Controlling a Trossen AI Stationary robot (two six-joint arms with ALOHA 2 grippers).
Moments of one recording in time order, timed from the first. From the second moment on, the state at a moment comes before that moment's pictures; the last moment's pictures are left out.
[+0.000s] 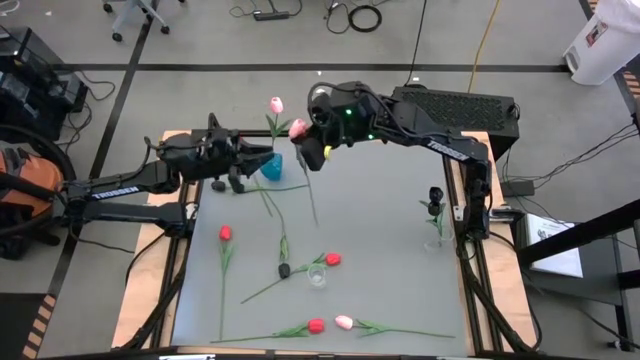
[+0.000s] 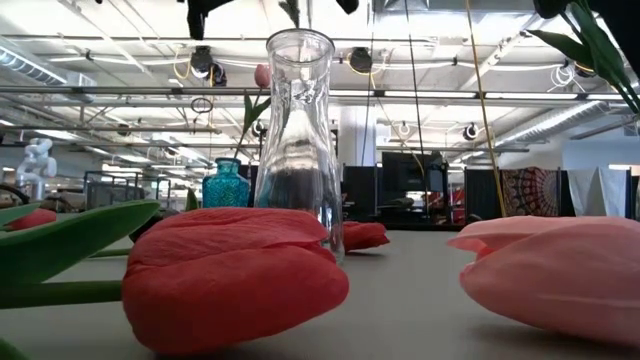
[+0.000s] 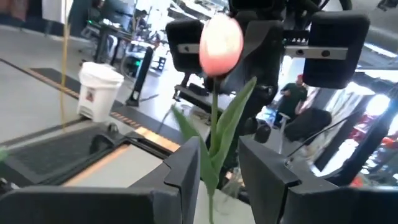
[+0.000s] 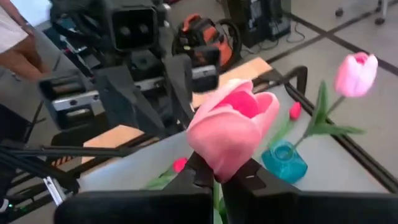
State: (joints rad) left arm 0.28 0.83 0.77 0.17 0.09 -0.39; right arm -0.21 1.94 2.34 -0.84 -0.06 0.37
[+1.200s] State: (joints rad) left arm 0.28 1.03 0.84 0.34 0.23 -0.48; right arm -0.19 1.94 2.34 -0.73 -0.14 0.35
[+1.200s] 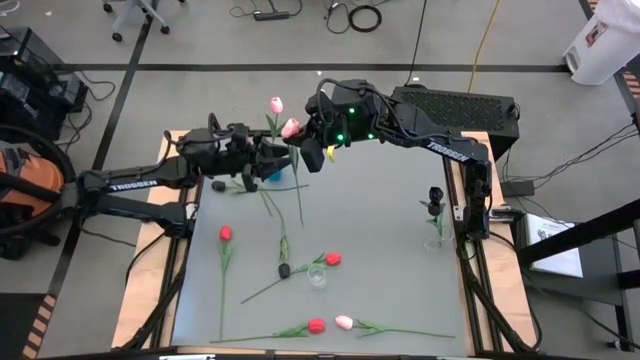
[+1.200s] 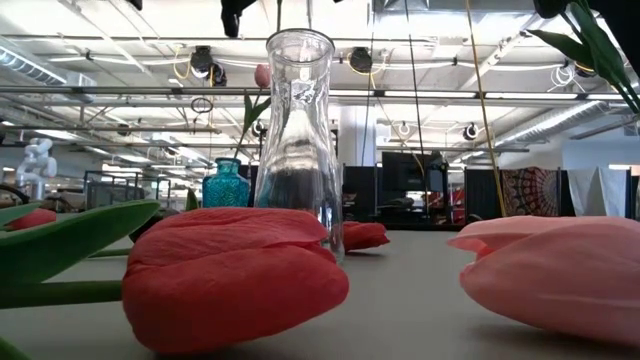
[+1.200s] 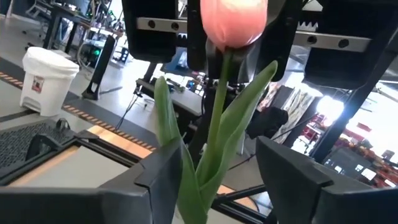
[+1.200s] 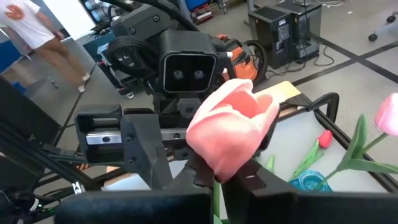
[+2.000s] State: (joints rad) left arm 0.28 1.04 0.86 0.33 0.23 -0.45; right arm -0.19 1.94 2.34 -0.72 -0.14 0.35
